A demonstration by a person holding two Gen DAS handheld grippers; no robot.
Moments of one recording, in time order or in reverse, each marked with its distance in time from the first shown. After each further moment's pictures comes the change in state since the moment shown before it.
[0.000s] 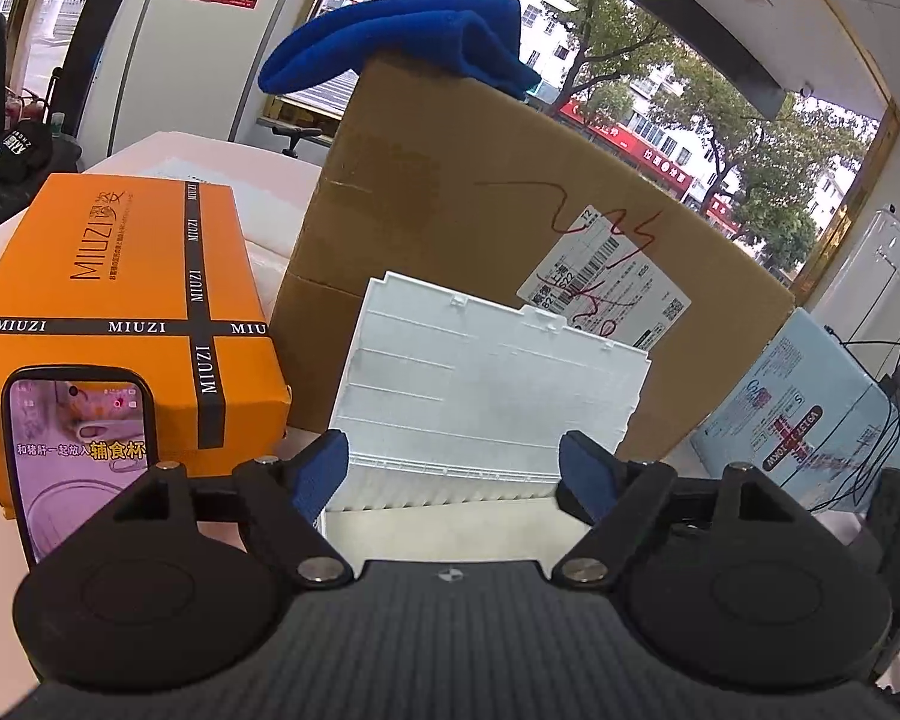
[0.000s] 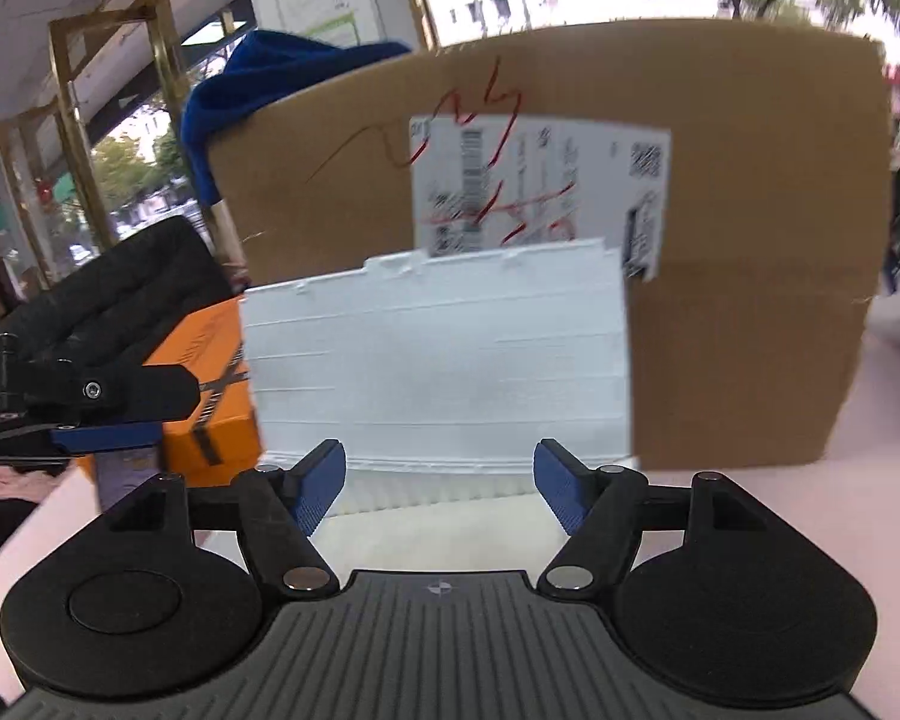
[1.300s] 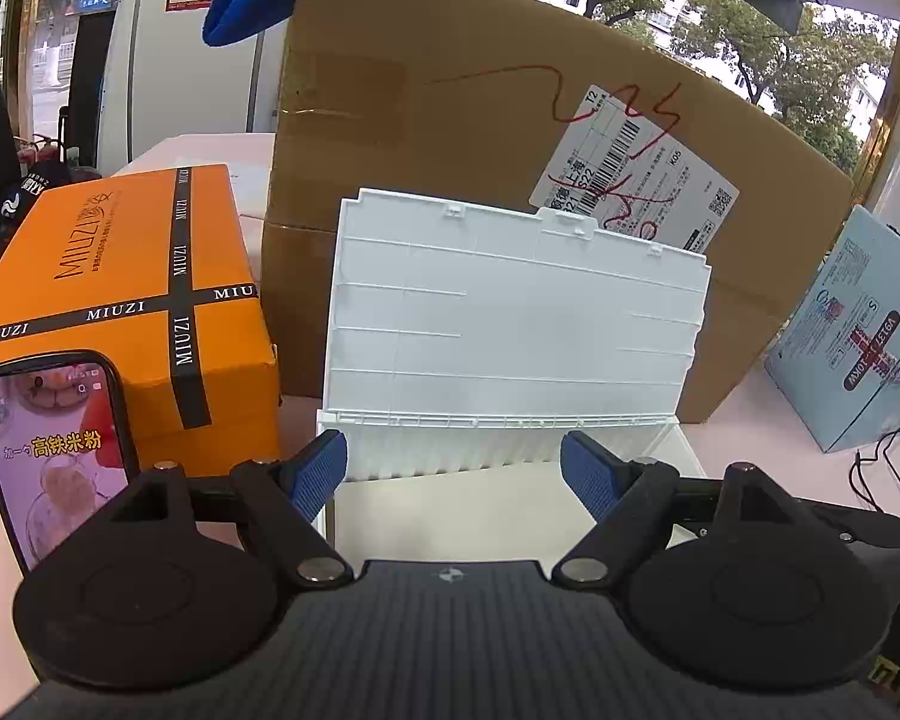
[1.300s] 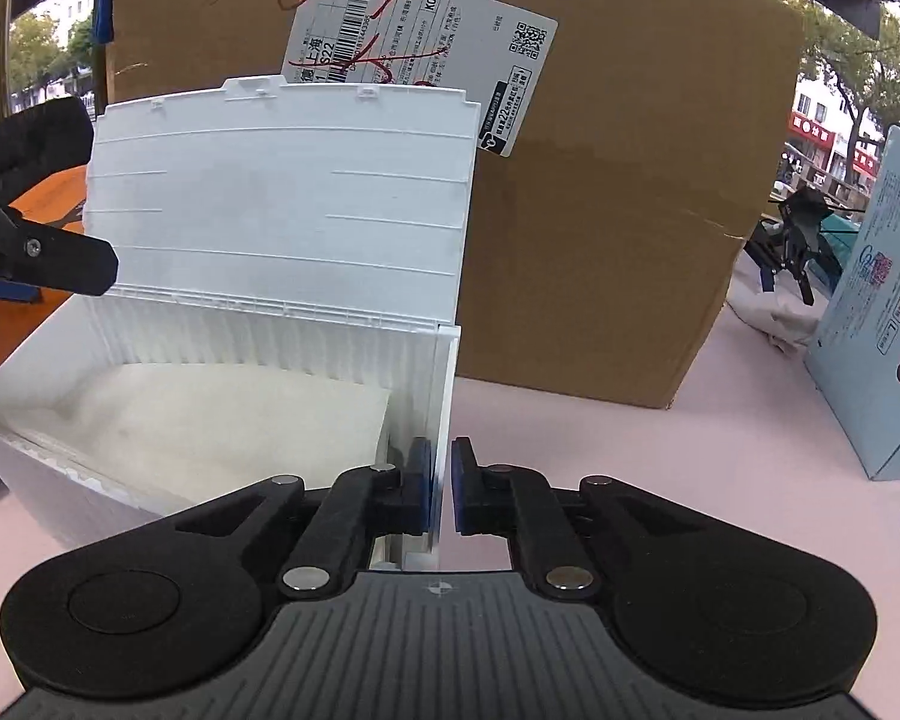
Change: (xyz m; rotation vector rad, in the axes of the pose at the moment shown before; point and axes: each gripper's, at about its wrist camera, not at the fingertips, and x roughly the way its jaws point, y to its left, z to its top) left arm 0.042 -0.024 -0.025 0.148 0.072 0.135; right arm 0.014 -0.038 -0.050 -0.126 0.143 -0.263
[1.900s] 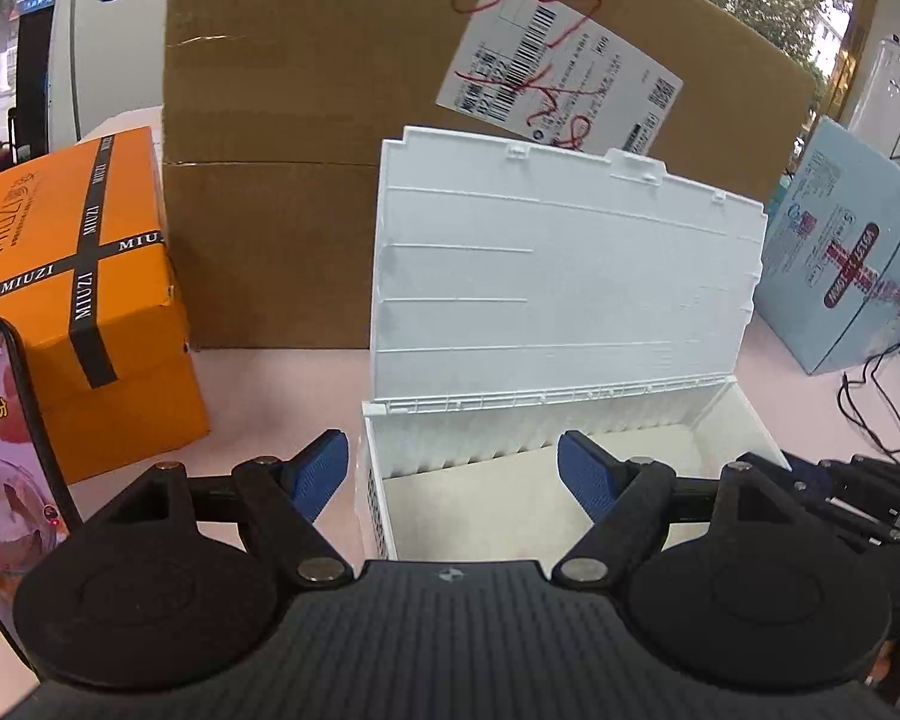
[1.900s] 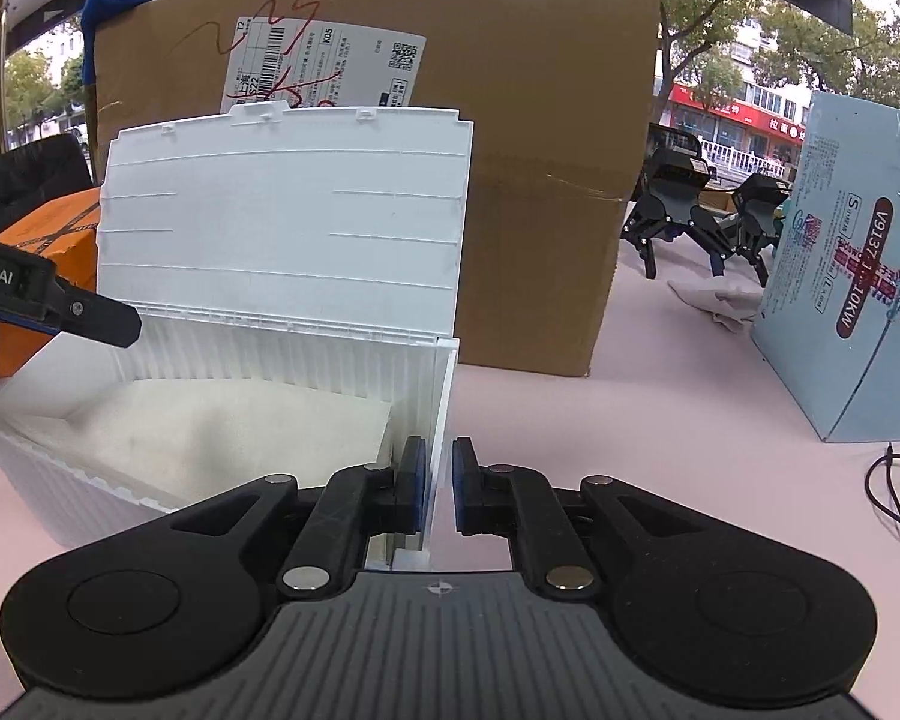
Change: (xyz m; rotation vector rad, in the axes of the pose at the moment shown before) left arm 0.029 -0.033 -0.023 0.118 0.097 -0.038; right arm -0.053 -0.052 -0.030 0.035 -0.075 -0.001
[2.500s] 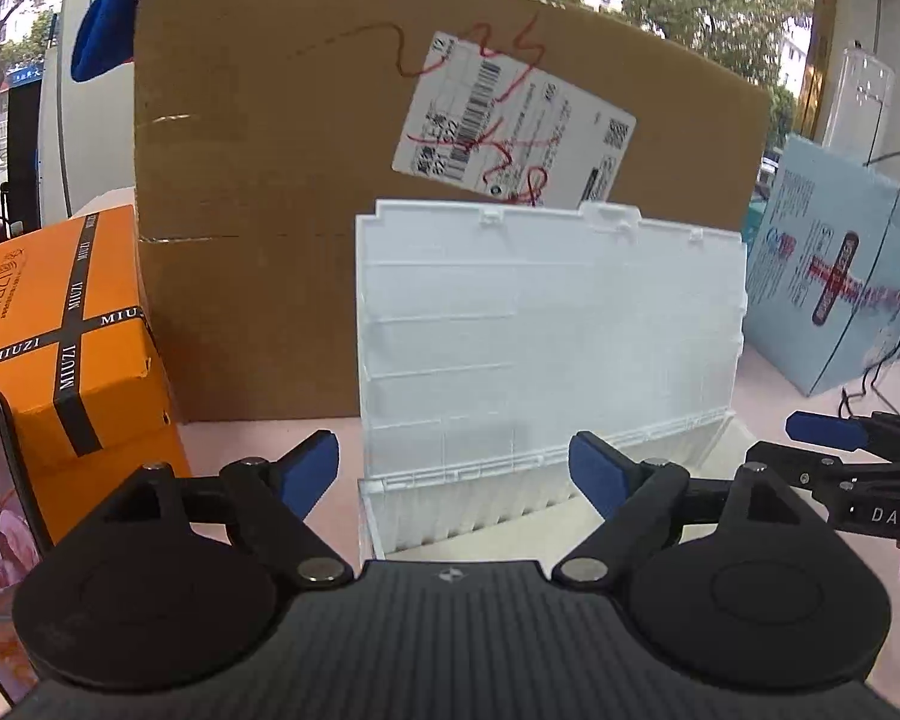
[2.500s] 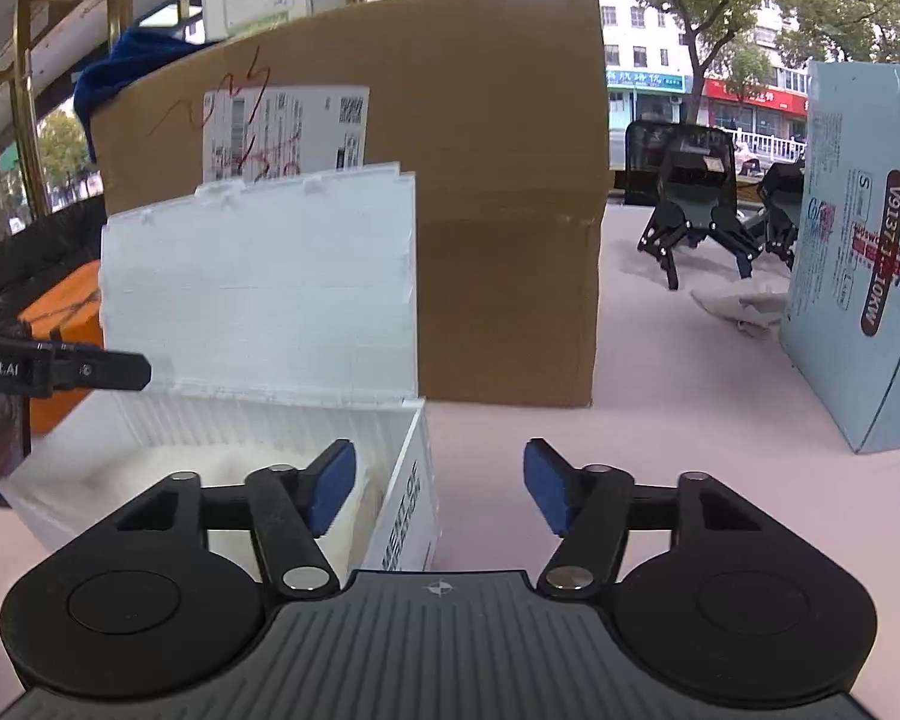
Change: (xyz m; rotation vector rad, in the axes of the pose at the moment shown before) left arm -0.007 -0.002 0.001 0.027 -0.167 -0.029; right arm -0.003 -0.054 0.021 0.131 -0.103 0.167
